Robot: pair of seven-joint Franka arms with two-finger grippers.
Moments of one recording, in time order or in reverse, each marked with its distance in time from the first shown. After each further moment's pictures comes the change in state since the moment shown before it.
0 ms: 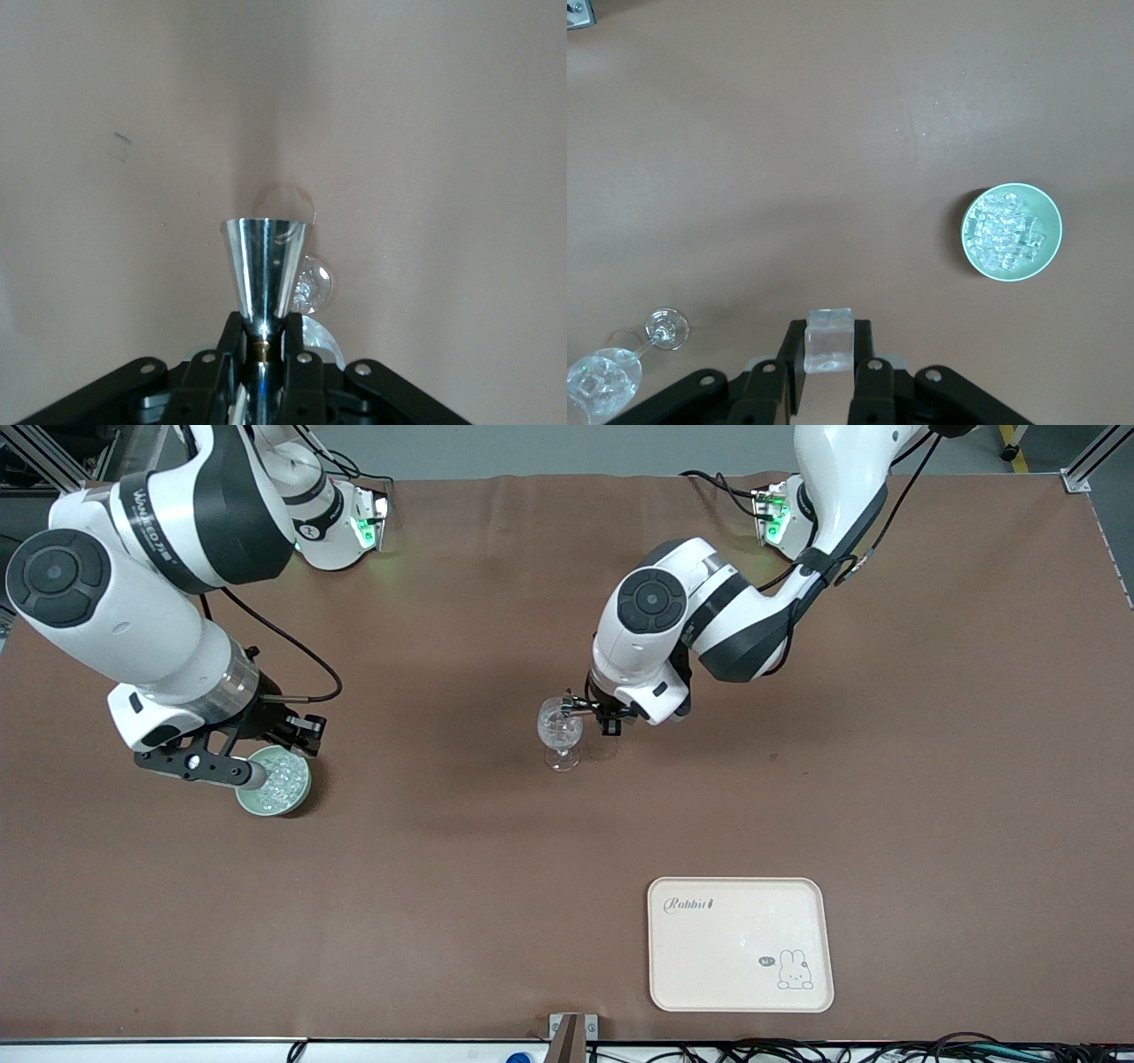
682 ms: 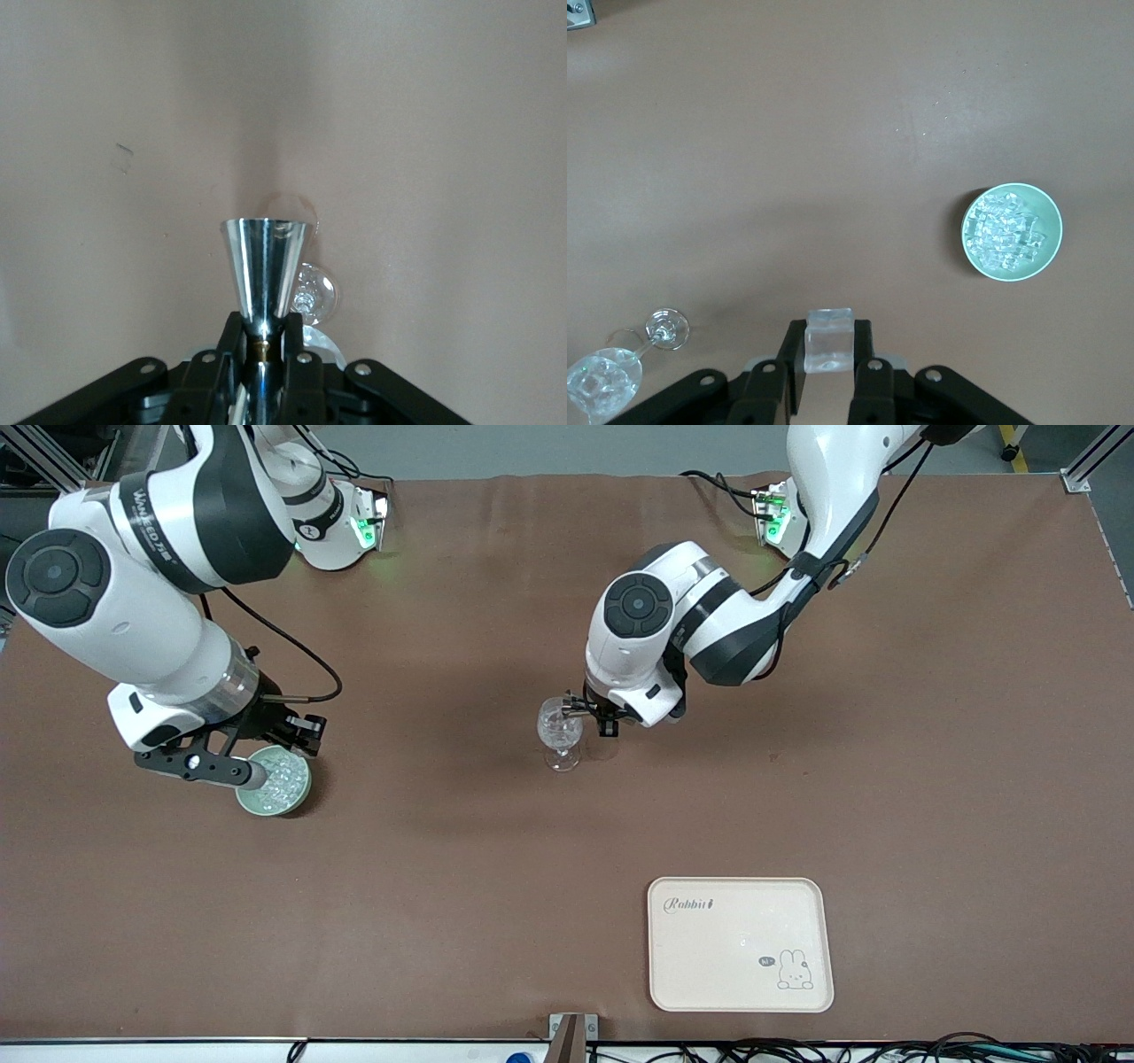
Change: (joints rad) left arm -0.022 0.017 0.011 0.024 0.027 -0.033 -0.006; right arm 0.000 0.000 0.000 0.000 0.000 0.000 0.000
